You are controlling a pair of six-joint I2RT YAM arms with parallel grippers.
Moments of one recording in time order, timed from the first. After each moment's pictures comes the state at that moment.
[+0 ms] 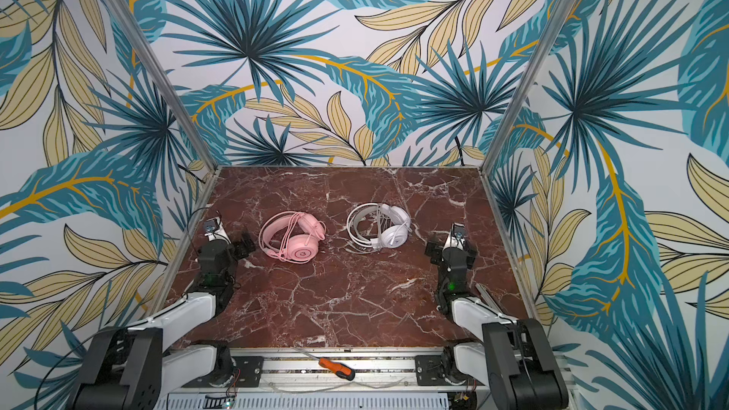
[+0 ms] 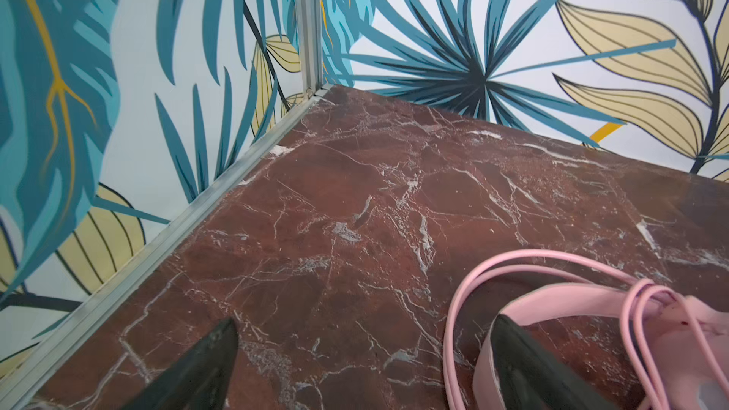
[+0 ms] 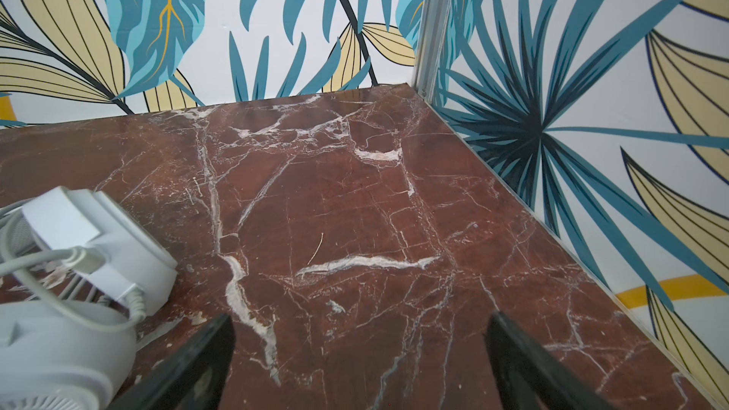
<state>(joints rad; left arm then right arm) -0.02 1.21 0.29 0.60 -0.32 -0.22 0.06 1.24 0.22 0.75 0.39 0.08</state>
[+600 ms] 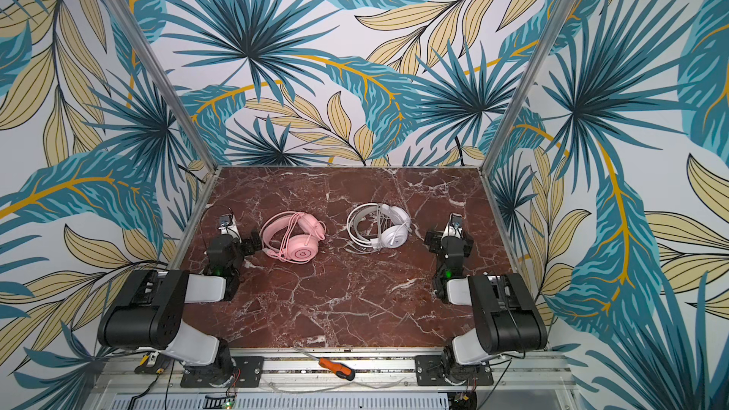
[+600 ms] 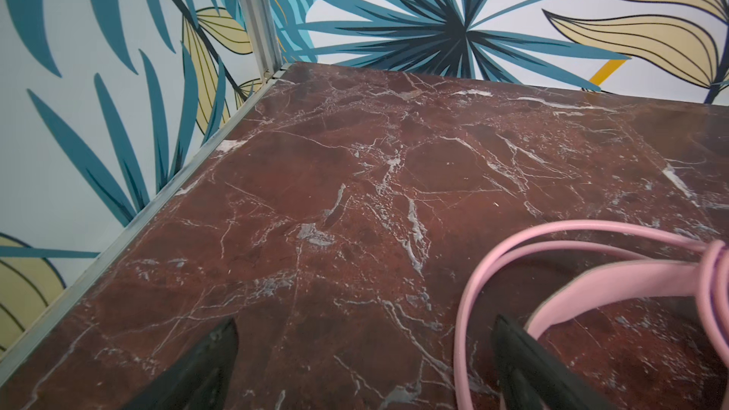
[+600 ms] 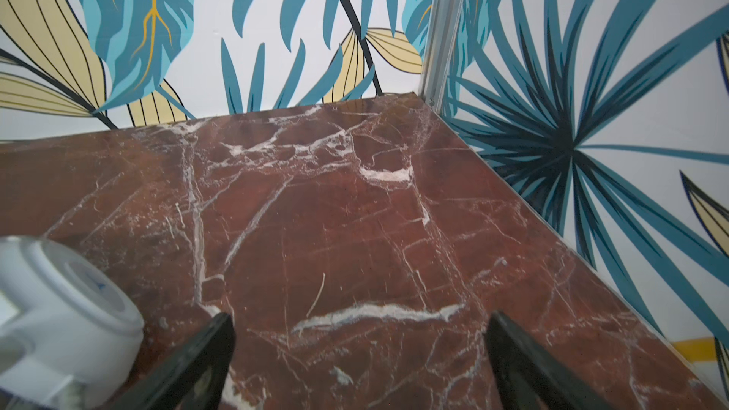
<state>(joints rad) 0.03 1.54 0.36 0.85 -0.18 -0.10 0.02 1.51 0.35 0.93 0.36 0.08</state>
